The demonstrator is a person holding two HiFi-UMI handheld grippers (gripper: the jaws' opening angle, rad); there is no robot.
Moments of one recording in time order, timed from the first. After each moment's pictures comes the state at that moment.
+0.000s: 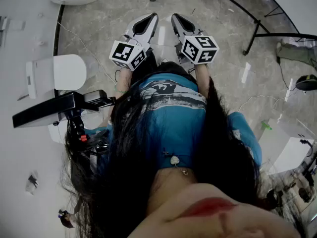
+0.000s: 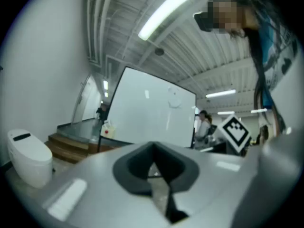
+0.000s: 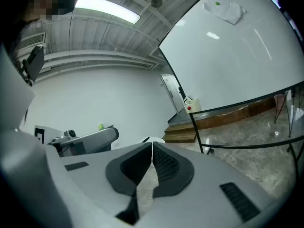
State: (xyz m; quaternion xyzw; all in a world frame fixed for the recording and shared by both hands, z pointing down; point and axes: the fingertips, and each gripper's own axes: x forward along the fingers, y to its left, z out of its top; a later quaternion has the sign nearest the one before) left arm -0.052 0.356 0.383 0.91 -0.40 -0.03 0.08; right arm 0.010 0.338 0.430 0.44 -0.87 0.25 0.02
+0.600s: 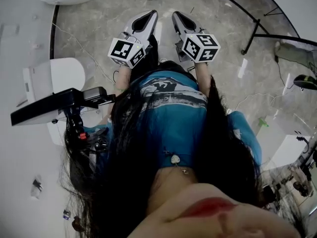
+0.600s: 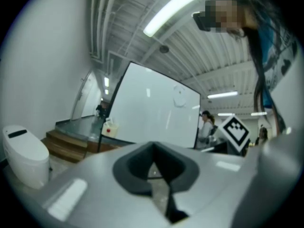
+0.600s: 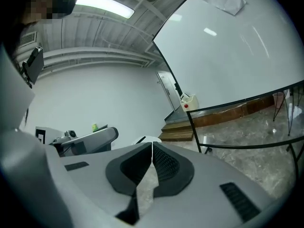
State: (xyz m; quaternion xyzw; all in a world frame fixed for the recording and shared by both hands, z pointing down) left arm -0.064 0.281 0.393 0.92 -0.39 -0.03 0.10; right arm 0.005 0.269 0.440 0.45 -0.85 0.26 0.03
